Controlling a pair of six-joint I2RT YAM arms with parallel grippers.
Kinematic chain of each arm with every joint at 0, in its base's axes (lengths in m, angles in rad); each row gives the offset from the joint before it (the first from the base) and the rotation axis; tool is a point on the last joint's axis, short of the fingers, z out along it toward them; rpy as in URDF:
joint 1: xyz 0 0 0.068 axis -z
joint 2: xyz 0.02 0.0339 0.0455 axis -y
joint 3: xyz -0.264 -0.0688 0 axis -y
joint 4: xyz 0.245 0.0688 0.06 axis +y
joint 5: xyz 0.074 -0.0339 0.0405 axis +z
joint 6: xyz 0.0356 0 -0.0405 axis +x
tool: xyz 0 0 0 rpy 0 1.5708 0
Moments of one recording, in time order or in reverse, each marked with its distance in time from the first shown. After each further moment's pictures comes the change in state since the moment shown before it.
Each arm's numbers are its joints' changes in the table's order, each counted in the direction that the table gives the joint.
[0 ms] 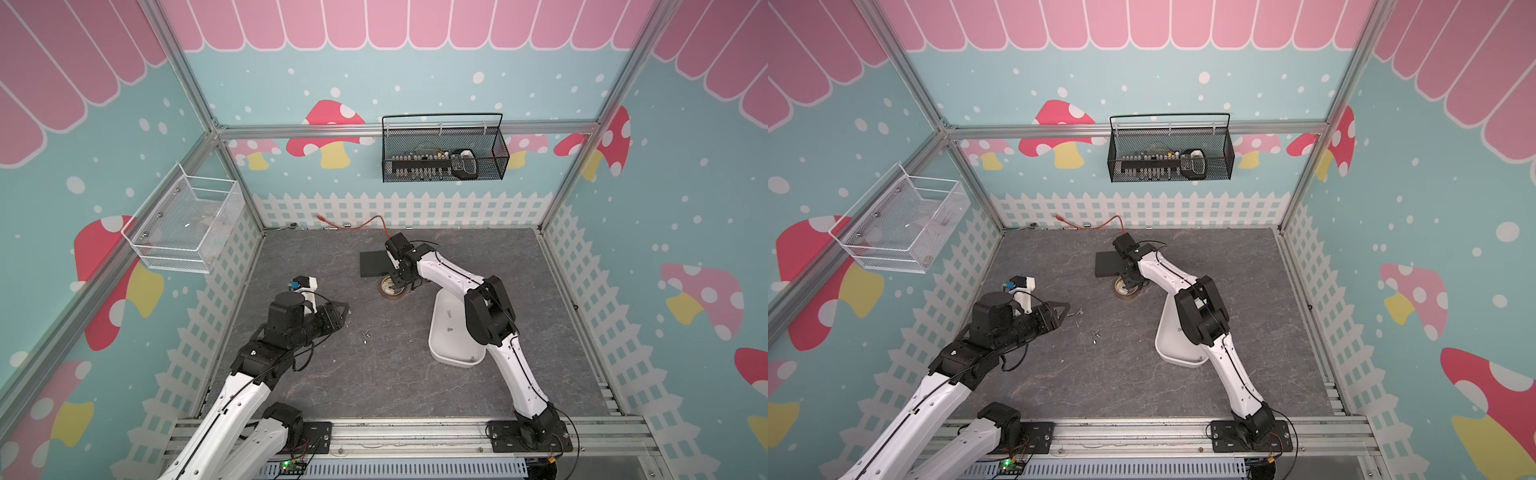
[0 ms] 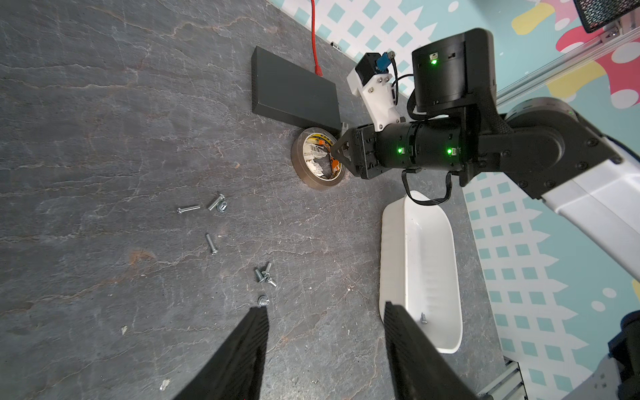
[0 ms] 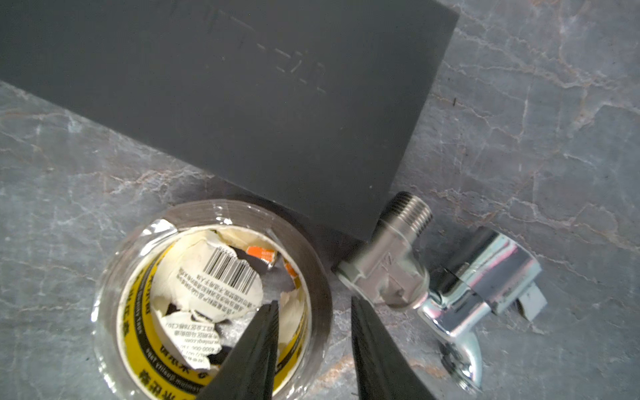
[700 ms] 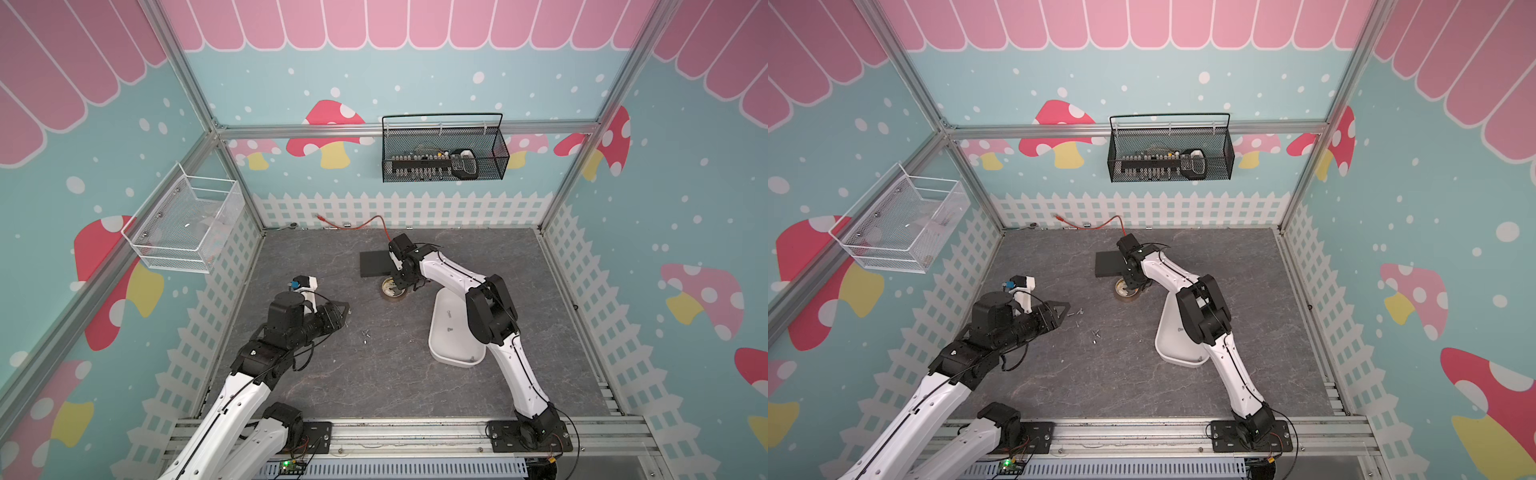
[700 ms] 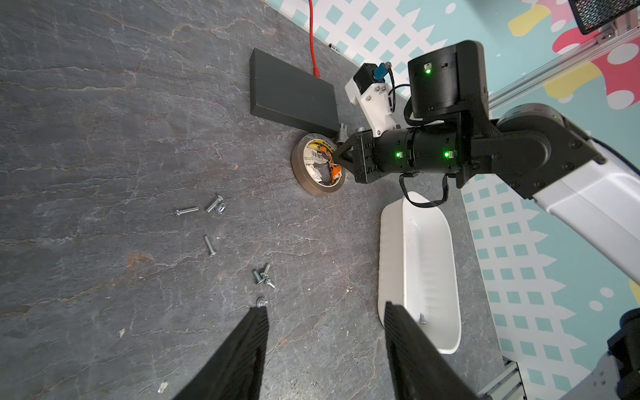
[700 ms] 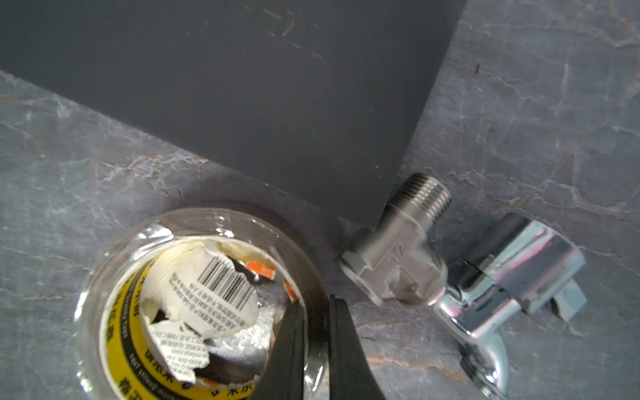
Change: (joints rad) left arm 0.000 0.000 0.000 -0.006 -0.003 0.000; right arm 0.019 0.002 -0.022 -0.002 0.064 0.028
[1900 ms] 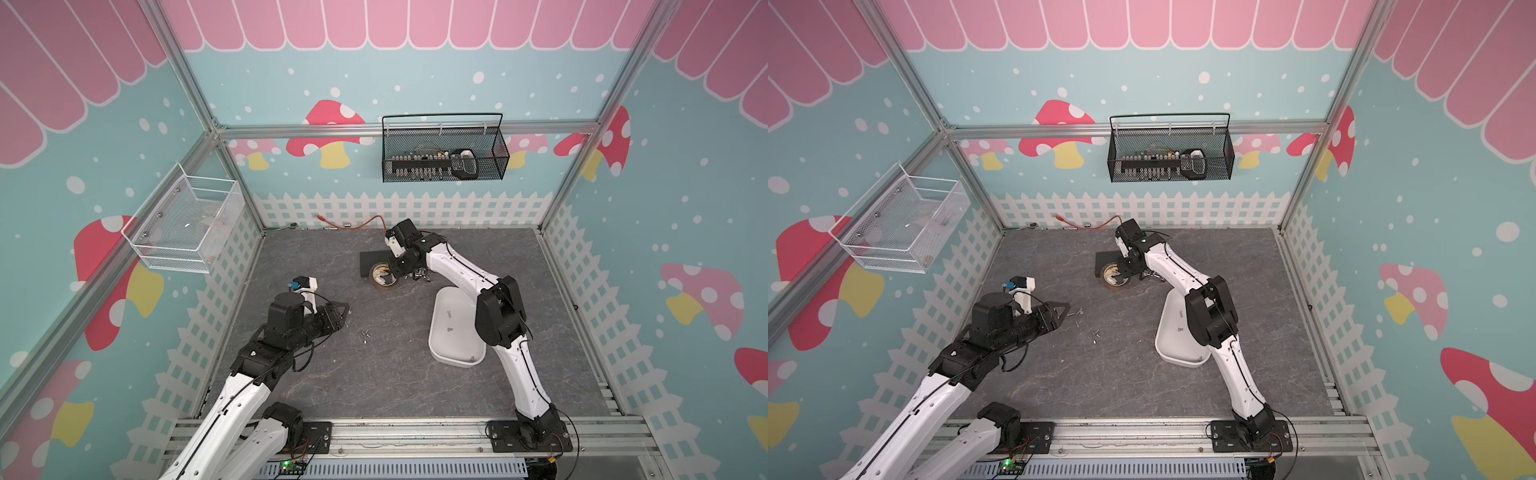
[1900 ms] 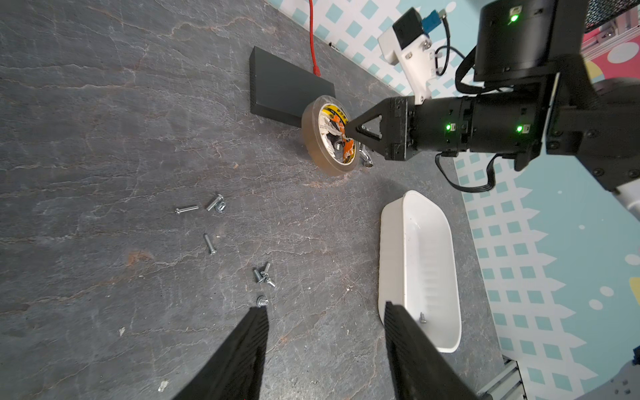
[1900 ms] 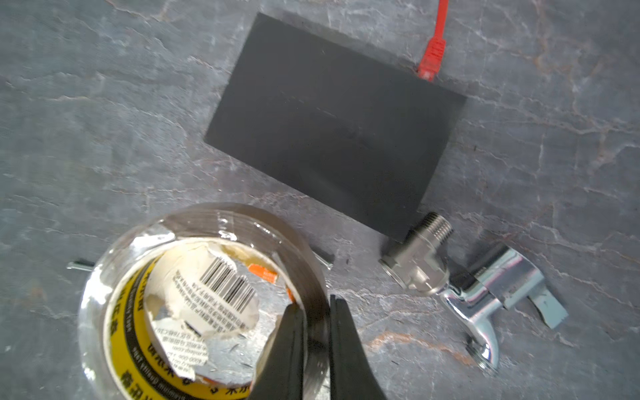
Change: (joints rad) left arm 0.000 0.005 -0.006 0.000 0.000 0.000; right arm -0.007 0.064 0.112 0.013 0.179 0.019
